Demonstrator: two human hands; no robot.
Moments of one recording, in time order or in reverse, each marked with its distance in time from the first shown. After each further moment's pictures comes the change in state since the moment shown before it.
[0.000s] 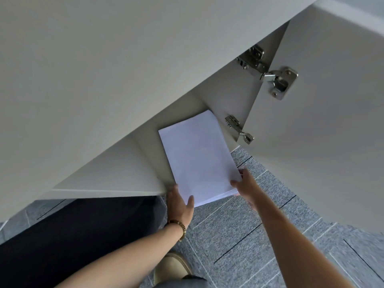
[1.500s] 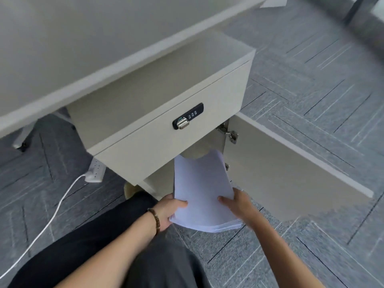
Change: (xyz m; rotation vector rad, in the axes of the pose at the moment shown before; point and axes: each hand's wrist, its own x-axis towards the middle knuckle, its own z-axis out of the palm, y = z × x) left_hand -0.121 0.096 -0.185 -0.578 -0.537 -0.137; right_hand -0.226 -0.081 -0.046 -0.181 0.024 -0.303
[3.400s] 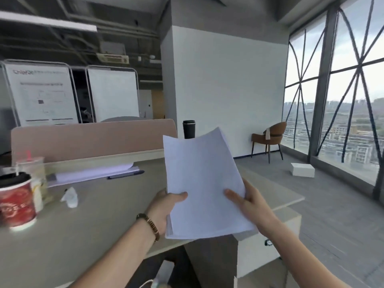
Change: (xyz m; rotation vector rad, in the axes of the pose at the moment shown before) left_hand -0.528 0.134 -0.194 -0.235 0.271 0.885; right_hand -0.377 -0.417 0.041 0.230 0.073 -0.976
